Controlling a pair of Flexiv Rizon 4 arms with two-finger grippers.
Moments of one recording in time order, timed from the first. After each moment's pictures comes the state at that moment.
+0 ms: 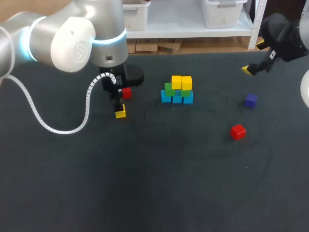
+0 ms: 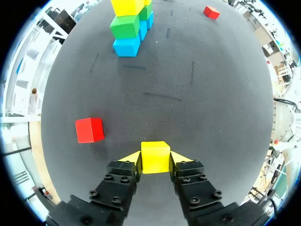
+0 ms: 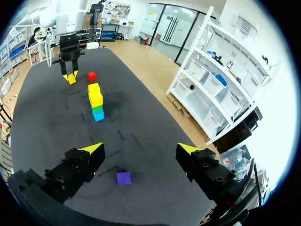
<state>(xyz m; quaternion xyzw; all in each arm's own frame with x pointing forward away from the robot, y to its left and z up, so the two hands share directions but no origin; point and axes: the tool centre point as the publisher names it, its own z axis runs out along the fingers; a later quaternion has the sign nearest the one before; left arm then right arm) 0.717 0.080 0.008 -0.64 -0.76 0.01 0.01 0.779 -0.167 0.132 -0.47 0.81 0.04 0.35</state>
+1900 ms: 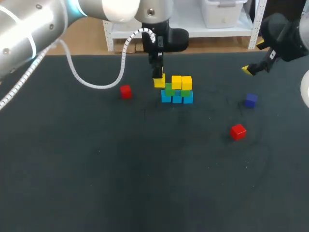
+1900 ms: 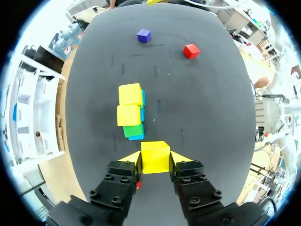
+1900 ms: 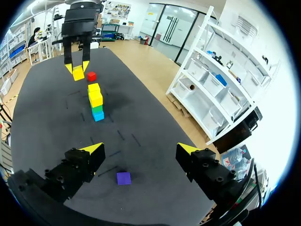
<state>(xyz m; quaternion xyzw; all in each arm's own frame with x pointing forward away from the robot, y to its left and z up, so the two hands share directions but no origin) 0.756 -0.042 0.098 -0.73 -0.68 0.03 0.00 0.779 -0.167 0.132 -0.47 0.81 0.04 0.35</state>
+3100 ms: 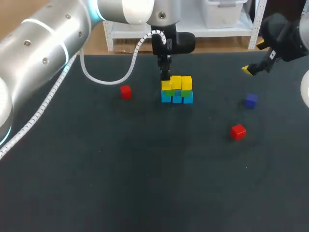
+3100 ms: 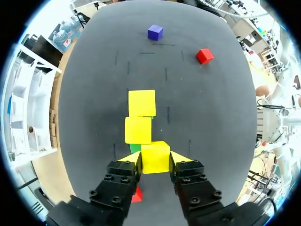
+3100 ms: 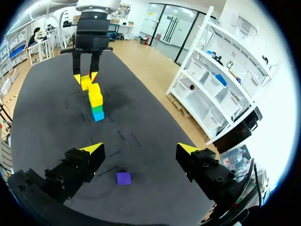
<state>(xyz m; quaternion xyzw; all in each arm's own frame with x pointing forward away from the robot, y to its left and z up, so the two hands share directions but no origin) 0.771 -0.063 0.072 -0.71 -0.70 0.05 0.02 0.779 -0.167 0.132 -0.47 0.81 0.04 0.35</state>
